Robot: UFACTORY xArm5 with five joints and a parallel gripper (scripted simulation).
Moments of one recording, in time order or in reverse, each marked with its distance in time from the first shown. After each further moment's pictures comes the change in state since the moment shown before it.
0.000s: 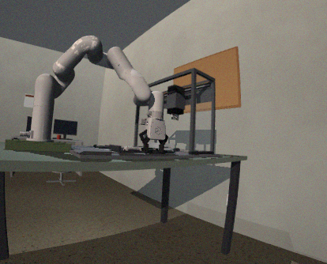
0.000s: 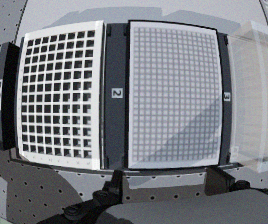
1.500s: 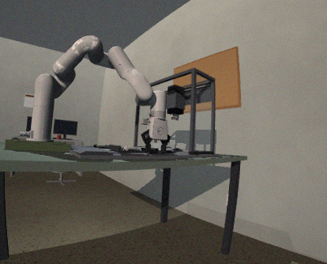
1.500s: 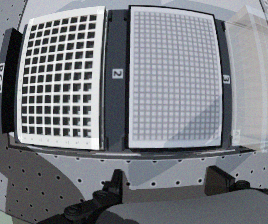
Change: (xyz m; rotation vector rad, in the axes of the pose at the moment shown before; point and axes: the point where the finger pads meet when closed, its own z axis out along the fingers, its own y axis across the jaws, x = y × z) arm -0.017 0.000 0.000 0.001 0.001 0.000
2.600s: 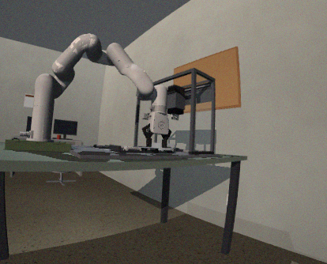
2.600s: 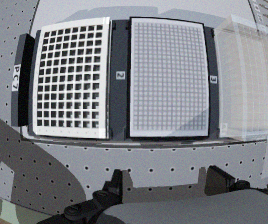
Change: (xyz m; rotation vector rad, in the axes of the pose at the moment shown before) arm -0.005 0.000 -0.026 0.001 0.000 0.000
